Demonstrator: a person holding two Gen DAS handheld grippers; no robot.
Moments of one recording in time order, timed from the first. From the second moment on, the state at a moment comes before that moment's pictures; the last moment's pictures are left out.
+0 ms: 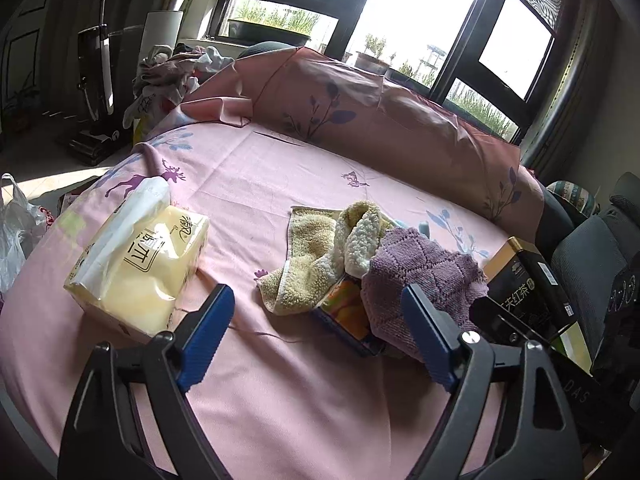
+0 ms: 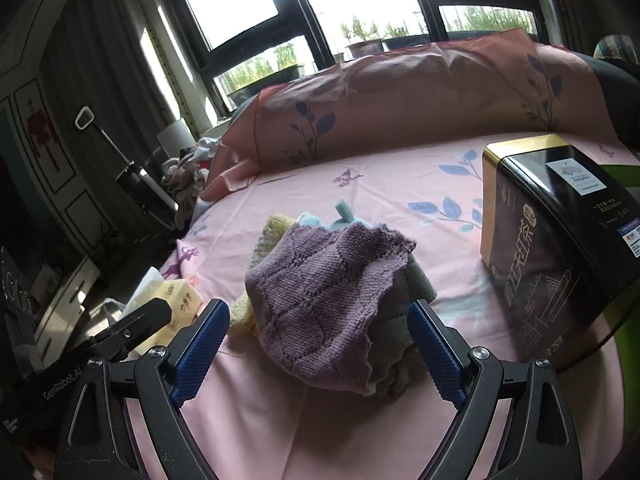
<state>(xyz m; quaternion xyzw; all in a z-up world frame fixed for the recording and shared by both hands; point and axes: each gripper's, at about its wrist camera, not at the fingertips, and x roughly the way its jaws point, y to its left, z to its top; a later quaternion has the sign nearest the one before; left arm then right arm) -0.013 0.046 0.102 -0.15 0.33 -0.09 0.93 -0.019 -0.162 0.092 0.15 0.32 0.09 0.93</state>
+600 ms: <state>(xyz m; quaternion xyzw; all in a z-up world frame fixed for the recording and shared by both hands) -0.007 0.052 0.097 -0.16 0.37 -0.07 0.91 -0.013 -0.151 0.092 0.18 0.35 0.14 0.91</state>
